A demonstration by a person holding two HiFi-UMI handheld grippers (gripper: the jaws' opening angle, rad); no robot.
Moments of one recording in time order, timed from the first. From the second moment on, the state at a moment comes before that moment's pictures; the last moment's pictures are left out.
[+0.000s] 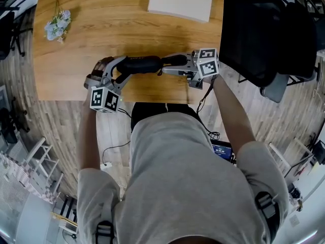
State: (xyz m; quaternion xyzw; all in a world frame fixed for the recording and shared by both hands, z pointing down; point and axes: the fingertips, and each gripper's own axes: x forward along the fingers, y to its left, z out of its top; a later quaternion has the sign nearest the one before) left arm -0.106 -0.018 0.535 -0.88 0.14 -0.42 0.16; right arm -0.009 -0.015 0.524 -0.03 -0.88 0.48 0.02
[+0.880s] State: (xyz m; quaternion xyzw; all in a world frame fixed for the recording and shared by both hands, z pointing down) left arm -0.110 -0.021 0.557 -0.87 0.18 -0.45 0.11; right arm 0.000 -0.026 0.538 0.08 -0.89 0.44 0.05
